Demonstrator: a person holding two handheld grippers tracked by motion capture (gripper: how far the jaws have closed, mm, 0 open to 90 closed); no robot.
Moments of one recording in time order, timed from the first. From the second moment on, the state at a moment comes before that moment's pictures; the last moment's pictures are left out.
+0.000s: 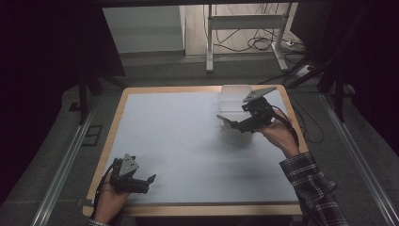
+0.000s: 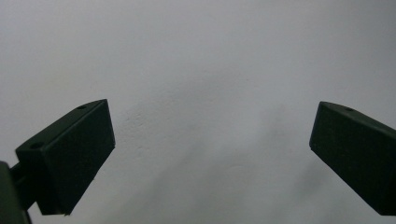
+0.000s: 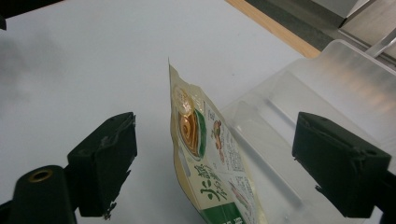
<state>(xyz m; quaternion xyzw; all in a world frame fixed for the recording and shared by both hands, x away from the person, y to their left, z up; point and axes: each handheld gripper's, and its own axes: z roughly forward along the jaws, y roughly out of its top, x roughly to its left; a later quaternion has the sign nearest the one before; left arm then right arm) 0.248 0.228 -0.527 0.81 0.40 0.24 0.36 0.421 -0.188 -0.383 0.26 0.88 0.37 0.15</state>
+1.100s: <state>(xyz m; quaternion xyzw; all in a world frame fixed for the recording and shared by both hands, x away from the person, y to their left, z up) 0.248 0.226 -0.527 0.81 0.40 0.24 0.35 0.386 -0.209 -0.387 0.29 0.86 0.39 0.16</state>
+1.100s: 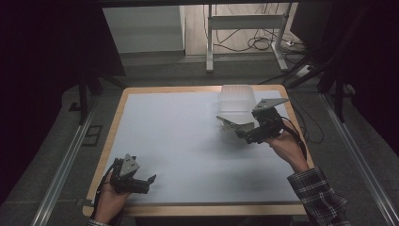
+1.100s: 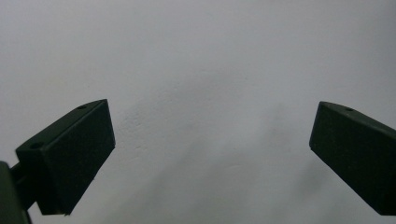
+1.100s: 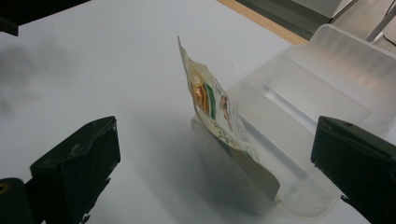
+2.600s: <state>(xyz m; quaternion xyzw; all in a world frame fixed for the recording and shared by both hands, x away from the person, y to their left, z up) 0.248 0.225 -0.525 0.81 0.40 0.22 0.37 0.322 -0.239 -0.426 0.30 0.85 0.39 0.18</state>
